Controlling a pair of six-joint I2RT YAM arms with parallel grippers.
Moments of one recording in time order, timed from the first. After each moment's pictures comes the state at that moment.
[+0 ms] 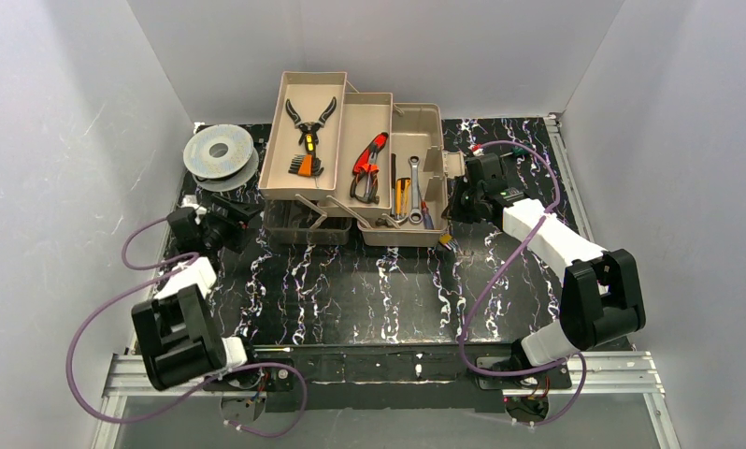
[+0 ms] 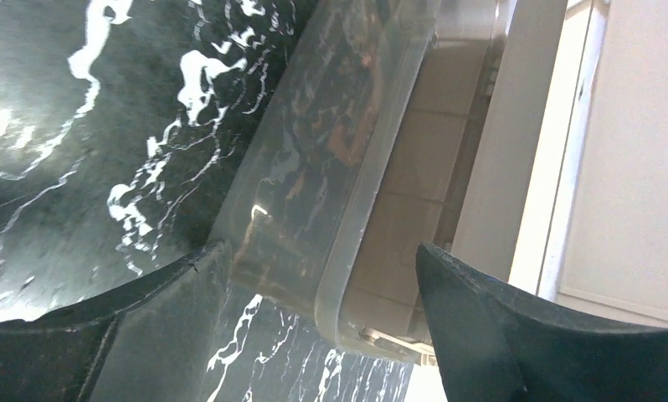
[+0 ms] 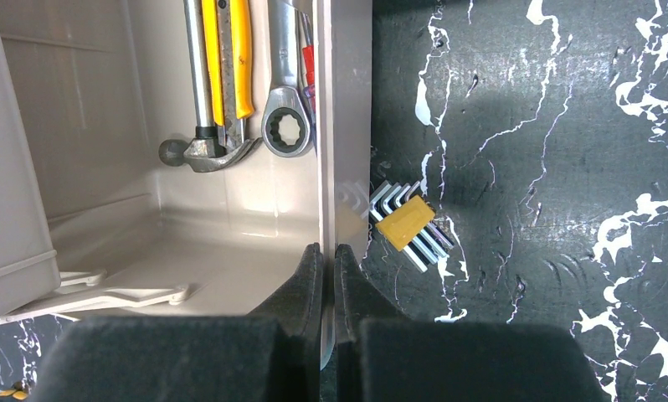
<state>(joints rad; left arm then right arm) 0.38 1.27 0.52 0.19 0.59 -0.94 0.37 1.48 1.05 -0.41 -0.07 0.54</state>
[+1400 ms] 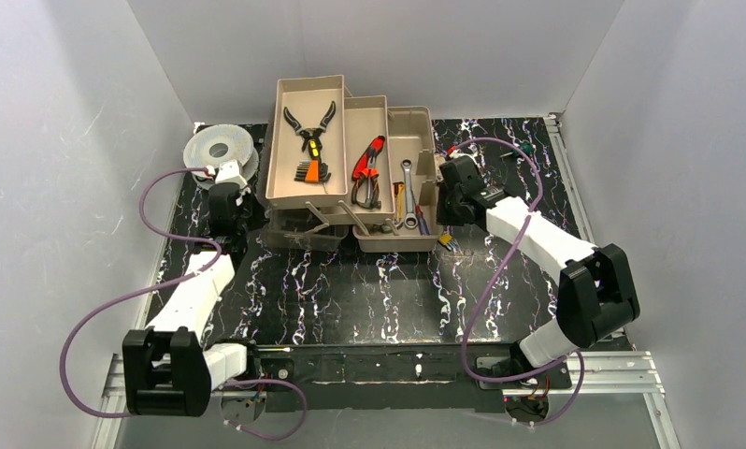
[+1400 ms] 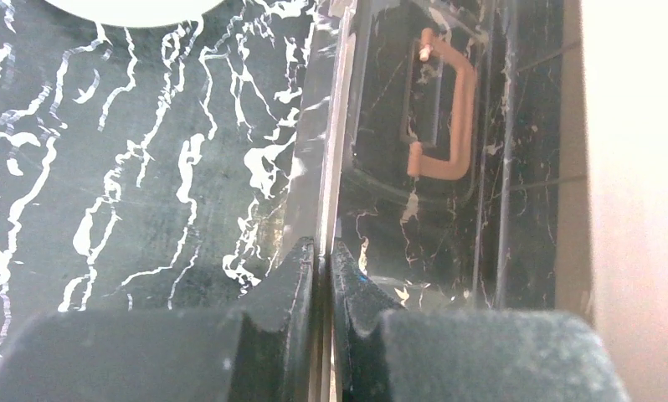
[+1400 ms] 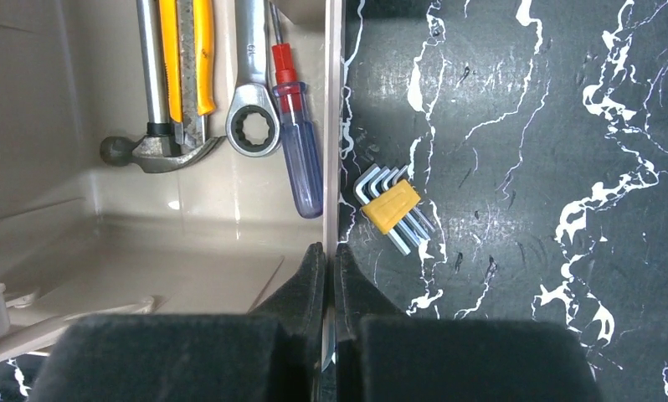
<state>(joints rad) -0.03 1.15 0.69 -0.06 -0.04 -0.29 0.52 1.52 1.13 -0.52 0.13 0.47</state>
